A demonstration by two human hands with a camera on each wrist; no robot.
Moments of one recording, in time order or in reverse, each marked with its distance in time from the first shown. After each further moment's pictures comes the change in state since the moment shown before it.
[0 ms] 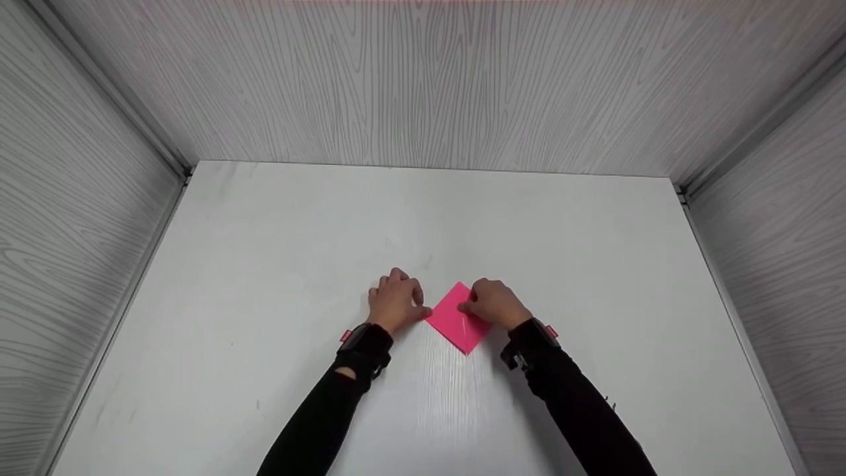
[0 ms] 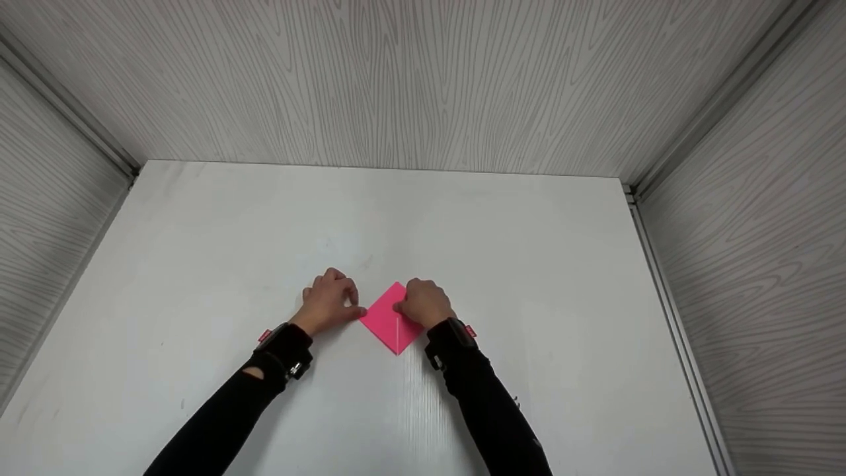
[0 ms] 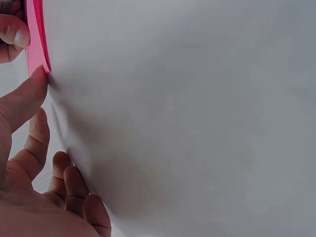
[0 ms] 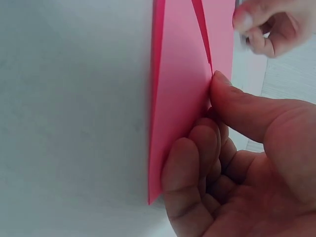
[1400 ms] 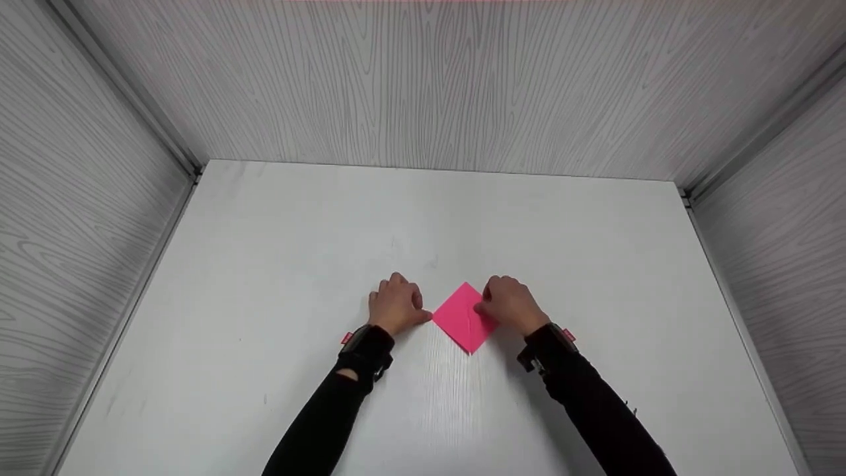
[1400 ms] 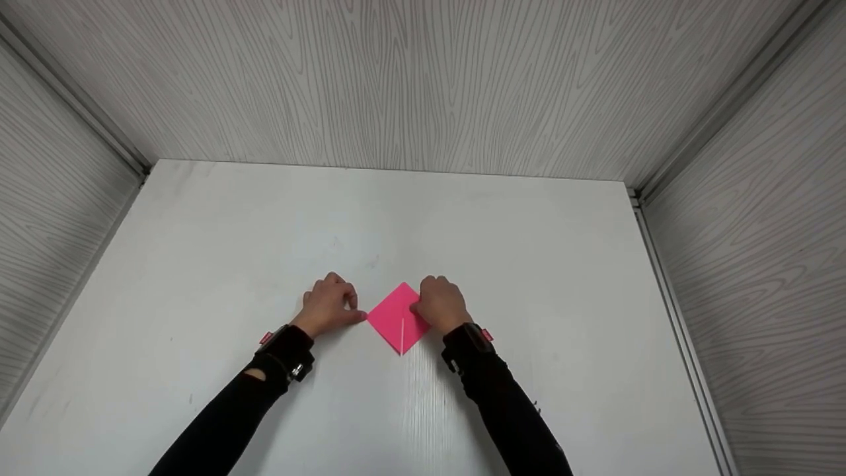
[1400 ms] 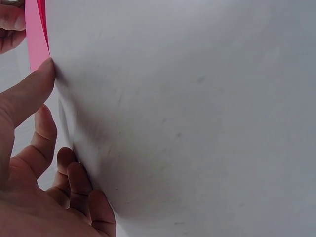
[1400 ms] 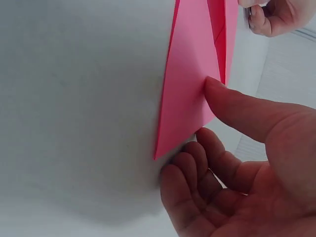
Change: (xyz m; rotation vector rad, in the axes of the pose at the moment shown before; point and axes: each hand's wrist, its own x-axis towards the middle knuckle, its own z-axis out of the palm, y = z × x) left_hand 0.000 -0.002 -0.001 0.028 0.041 0.008; right_hand -0.003 0.020 -0.015 -0.070 0.101 -0.093
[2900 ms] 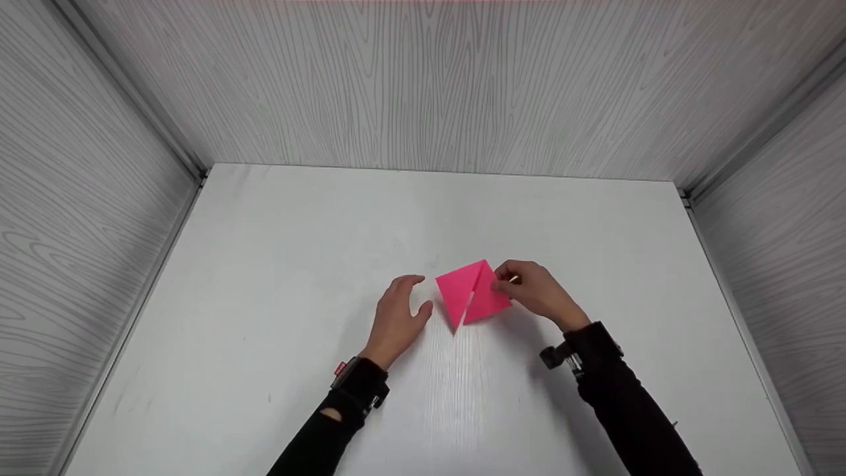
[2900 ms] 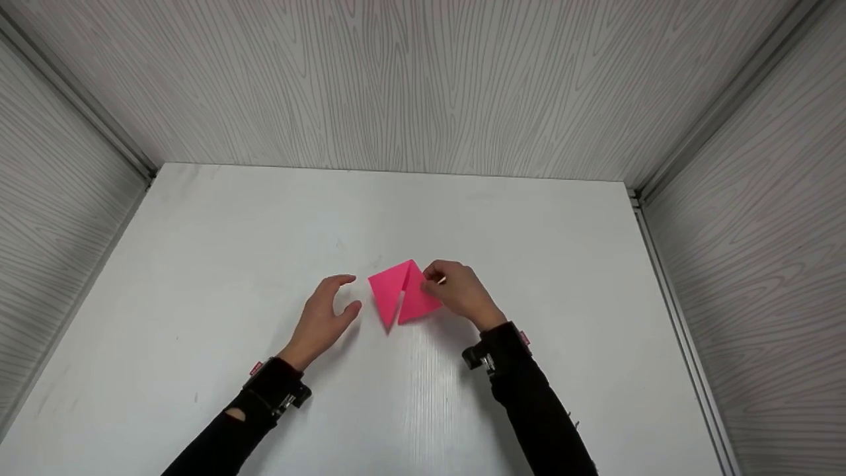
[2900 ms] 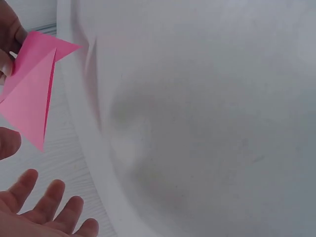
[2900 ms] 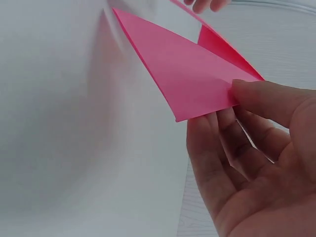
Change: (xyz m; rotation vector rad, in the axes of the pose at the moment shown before) left_hand -0.034 0.007 0.002 -0.301 0.249 0.172; right_hand -0.020 0.014 -0.047 0.370 0.001 -0.099
